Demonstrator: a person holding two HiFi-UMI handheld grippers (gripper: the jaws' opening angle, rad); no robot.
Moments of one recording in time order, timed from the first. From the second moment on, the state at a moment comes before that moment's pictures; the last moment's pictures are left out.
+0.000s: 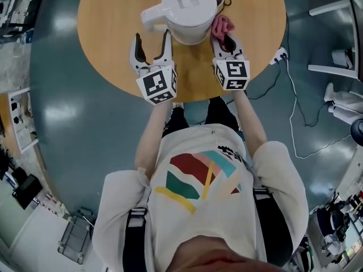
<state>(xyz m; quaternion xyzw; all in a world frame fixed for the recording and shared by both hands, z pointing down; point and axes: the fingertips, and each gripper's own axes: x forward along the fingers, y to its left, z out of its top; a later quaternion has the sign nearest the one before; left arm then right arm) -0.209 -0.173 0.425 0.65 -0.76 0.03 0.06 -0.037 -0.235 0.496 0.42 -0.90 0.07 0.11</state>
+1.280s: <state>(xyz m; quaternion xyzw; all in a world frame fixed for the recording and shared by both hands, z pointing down) -0.175 -0.099 0.420 0.95 -0.29 0.10 0.04 -0.049 -0.136 0.449 0.46 -0.88 0.04 0.12</state>
